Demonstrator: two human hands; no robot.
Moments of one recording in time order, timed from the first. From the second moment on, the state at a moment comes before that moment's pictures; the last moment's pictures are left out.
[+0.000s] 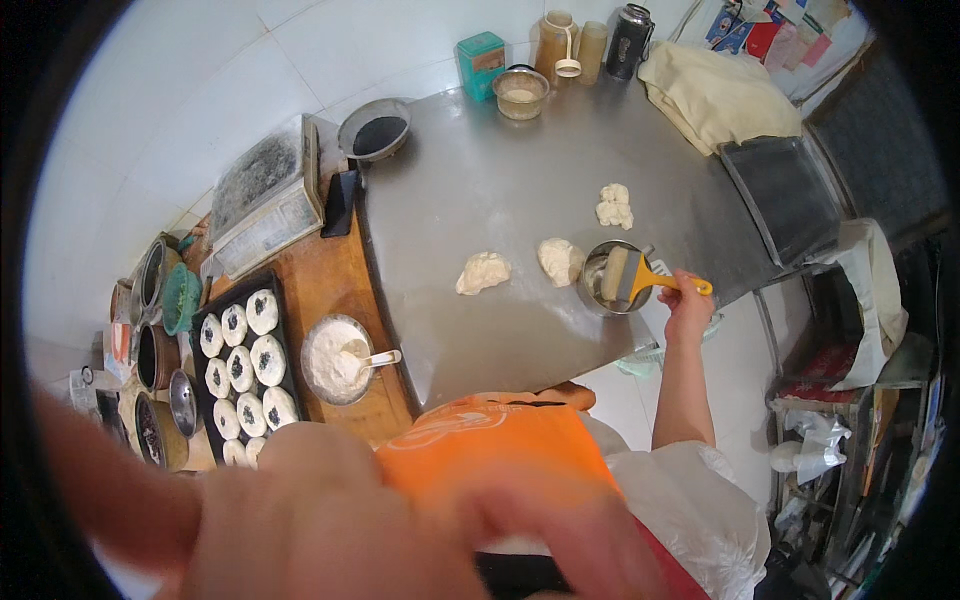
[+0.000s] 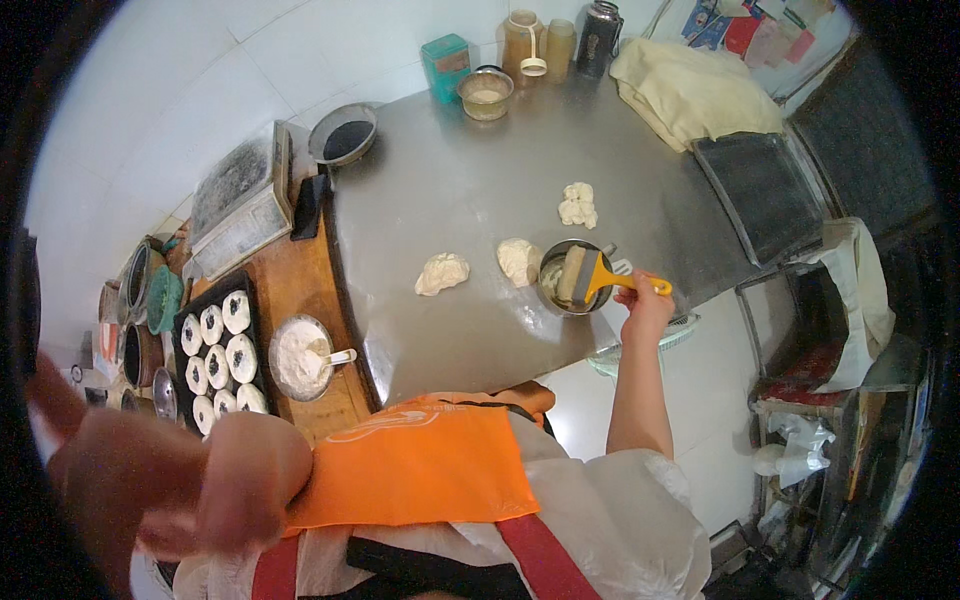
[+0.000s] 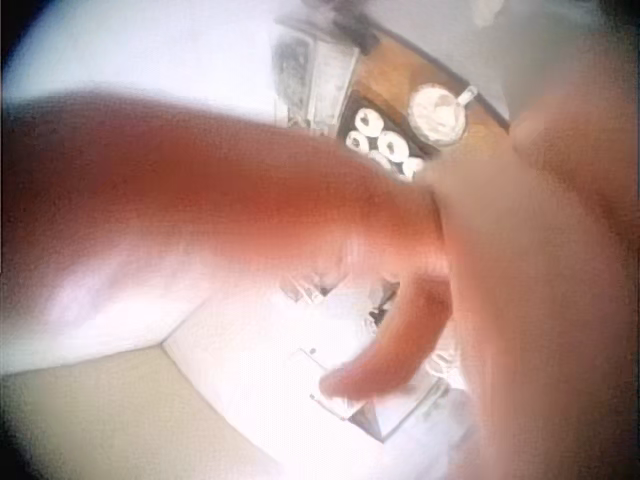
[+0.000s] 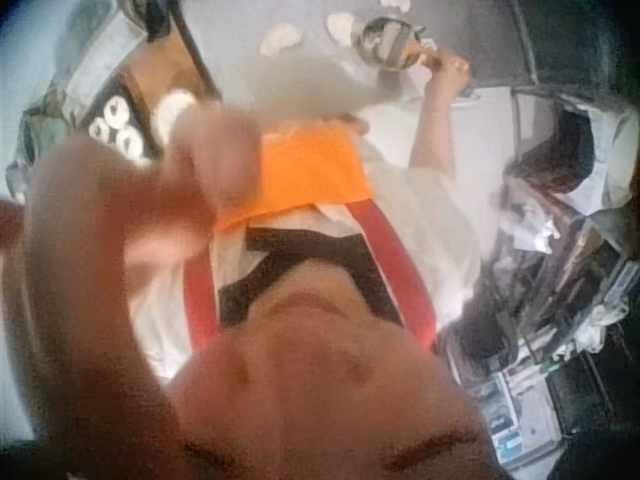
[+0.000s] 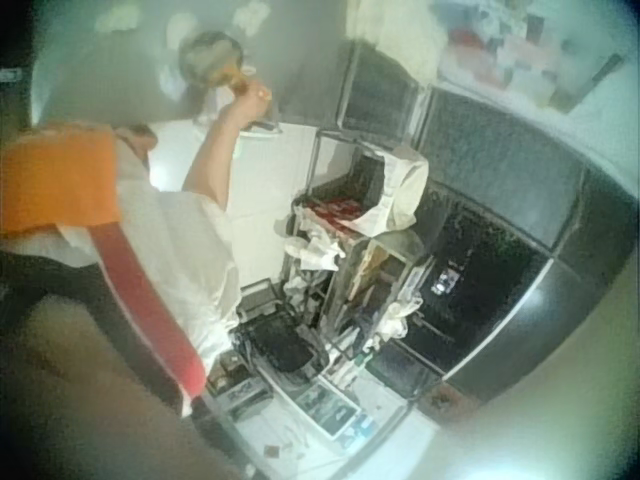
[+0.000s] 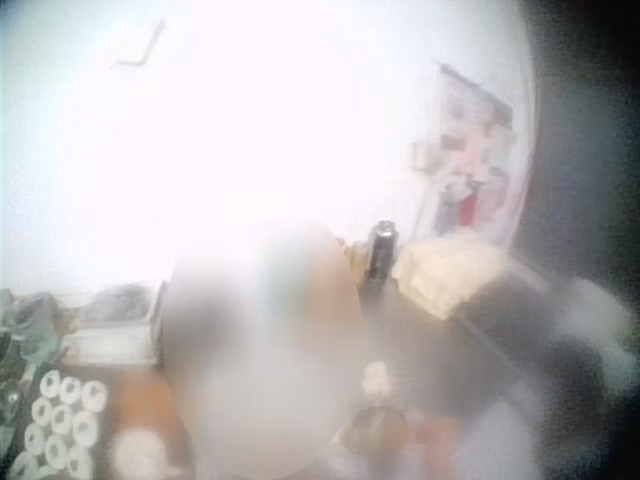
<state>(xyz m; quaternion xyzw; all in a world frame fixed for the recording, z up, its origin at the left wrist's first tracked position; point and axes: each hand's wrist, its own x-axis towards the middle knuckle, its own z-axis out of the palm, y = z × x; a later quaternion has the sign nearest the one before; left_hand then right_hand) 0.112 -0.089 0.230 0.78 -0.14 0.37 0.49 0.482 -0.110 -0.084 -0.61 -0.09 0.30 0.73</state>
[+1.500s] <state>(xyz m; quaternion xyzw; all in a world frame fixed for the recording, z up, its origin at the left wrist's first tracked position) 0.041 -0.037 0.043 0.26 0.23 0.56 0.75 0.254 0.036 -0.134 -0.52 -0.82 0.10 0.22</state>
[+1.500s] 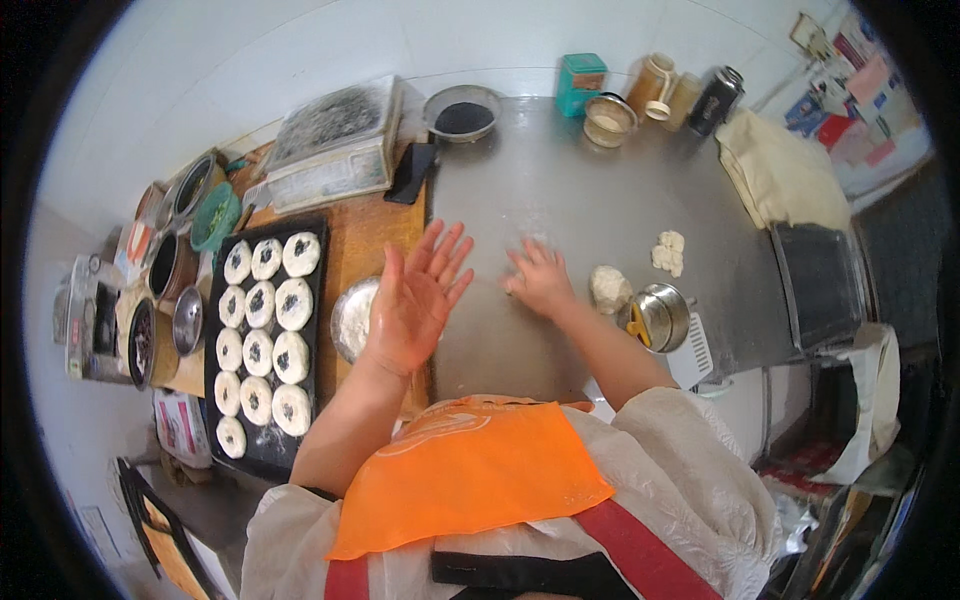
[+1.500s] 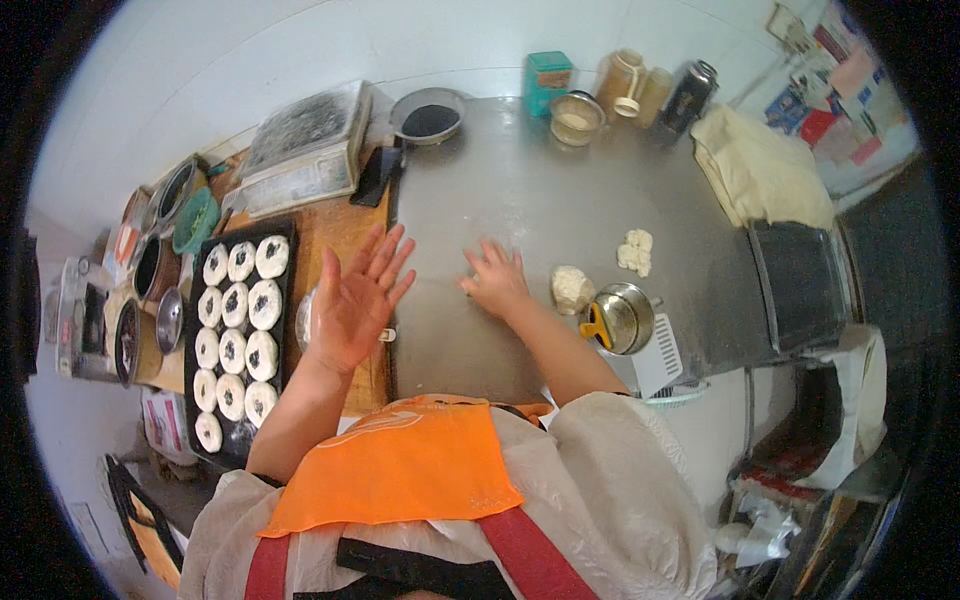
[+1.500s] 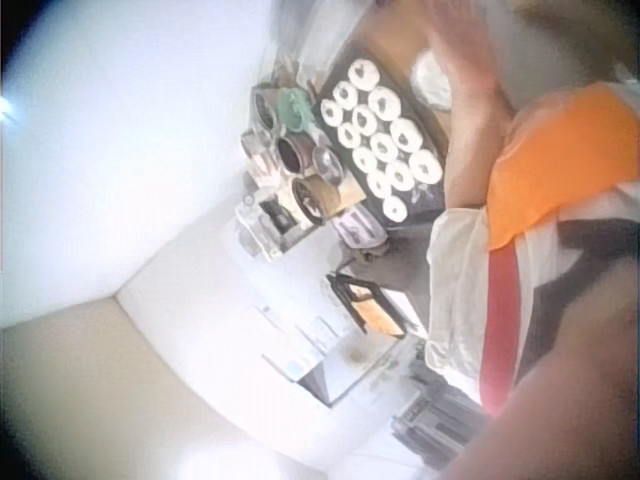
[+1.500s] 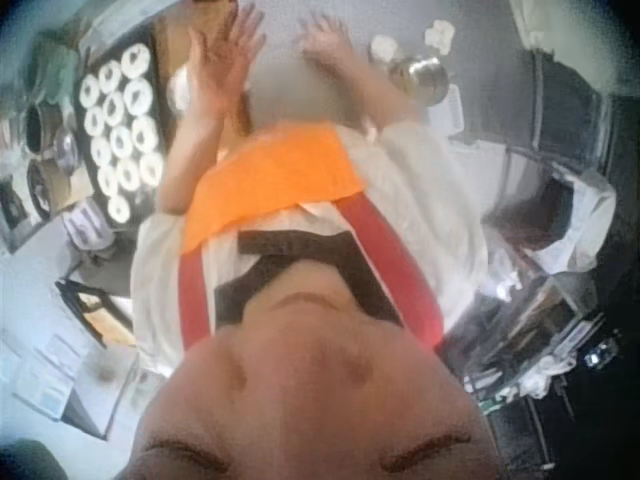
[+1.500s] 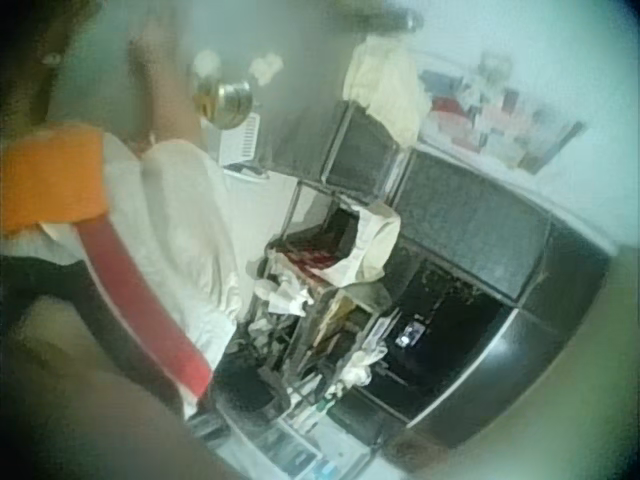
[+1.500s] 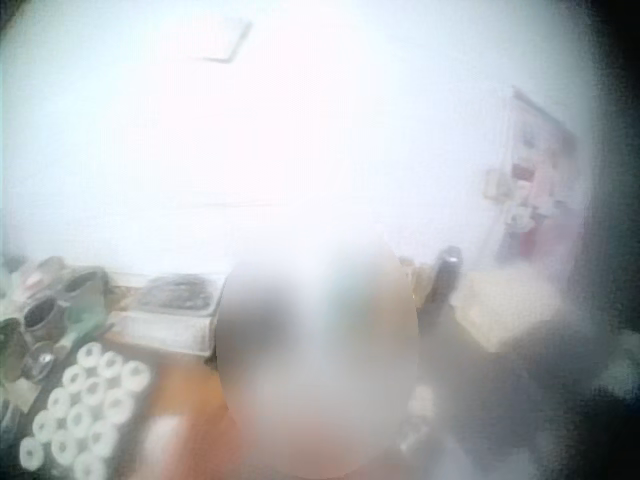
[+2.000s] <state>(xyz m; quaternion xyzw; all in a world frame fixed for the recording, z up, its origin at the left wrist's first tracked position) 0.030 -0.043 0.007 0.14 0.48 0.63 0.59 0.153 0.021 -0.038 -0.40 -0.65 0.44 0.48</state>
